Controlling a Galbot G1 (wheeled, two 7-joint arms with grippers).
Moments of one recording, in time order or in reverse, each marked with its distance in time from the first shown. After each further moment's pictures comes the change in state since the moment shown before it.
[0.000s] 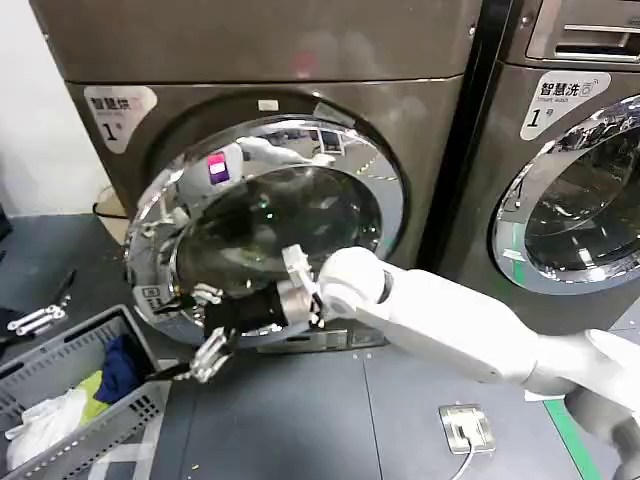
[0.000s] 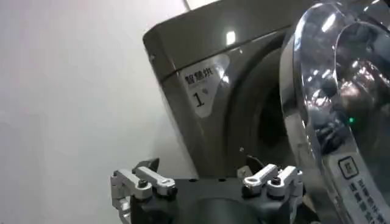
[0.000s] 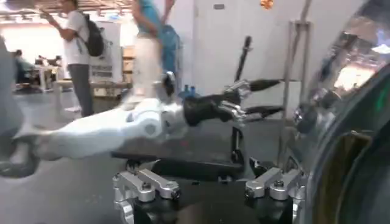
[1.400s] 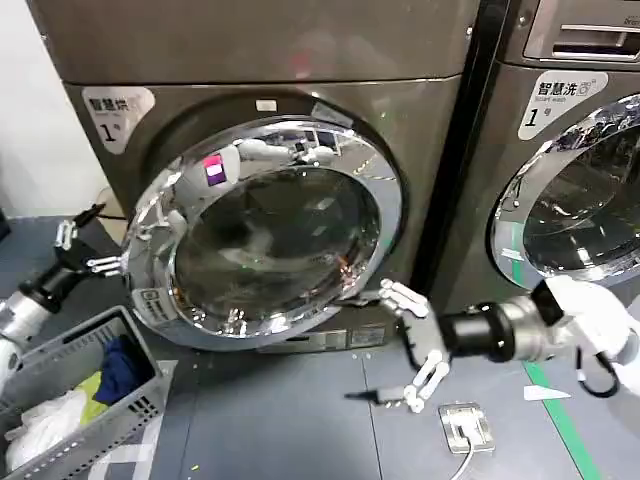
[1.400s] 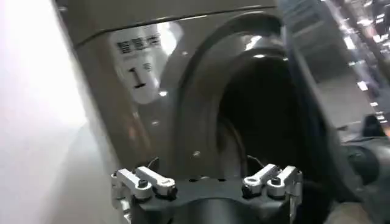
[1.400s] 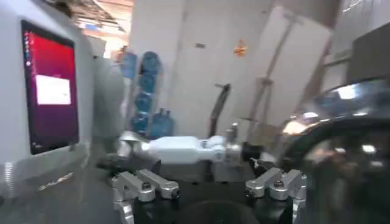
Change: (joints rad) left arm -0.447 0.324 0.452 0.405 -0.112 -0.104 0.215; right arm -0.695 -0.699 0.895 0.368 0.131 0.155 -0.202
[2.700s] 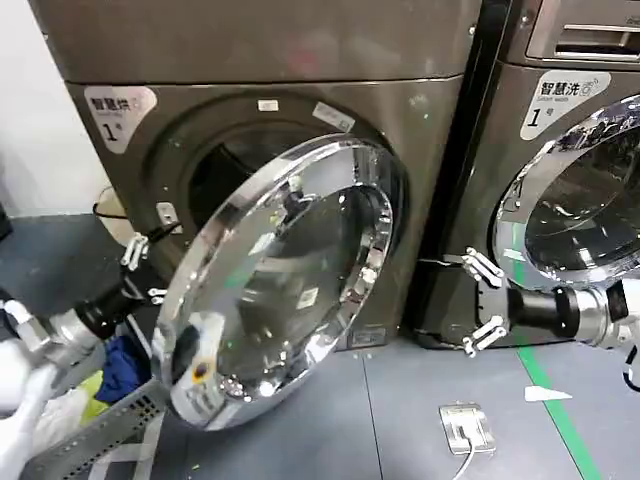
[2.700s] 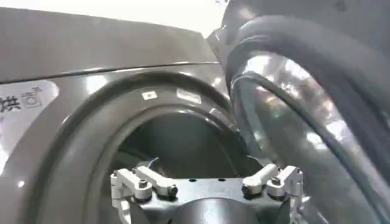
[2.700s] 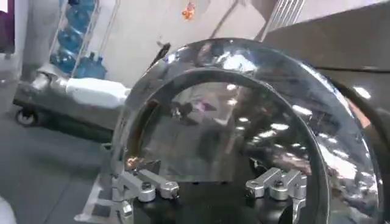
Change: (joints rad) left arm 0.065 -0.040 0.086 -0.246 0.007 -0.038 0.047; right arm -0.575 -0.020 0.526 -0.094 -0.171 0.242 0.024
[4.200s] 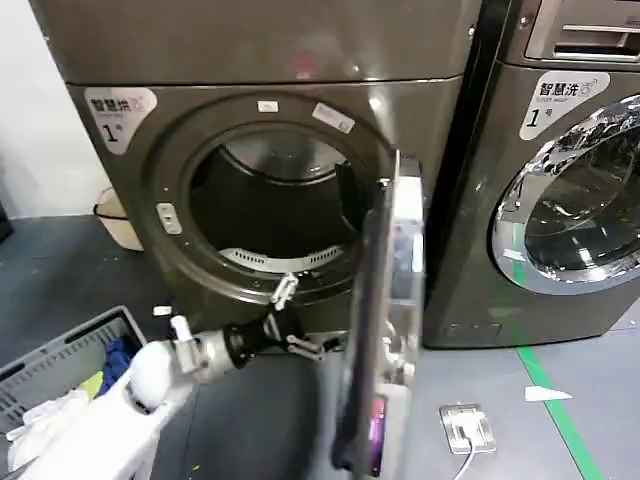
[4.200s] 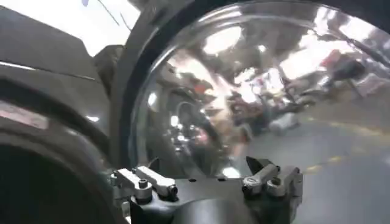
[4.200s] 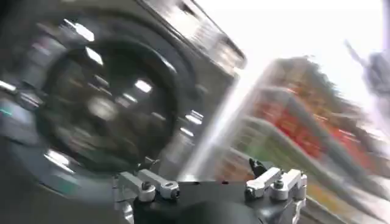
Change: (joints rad) left arm -0.347 -0.122 0.676 0.039 0.134 -0.057 -0.033; right arm -0.724 0.860 1.099 -0.276 -0.495 0.102 0.663
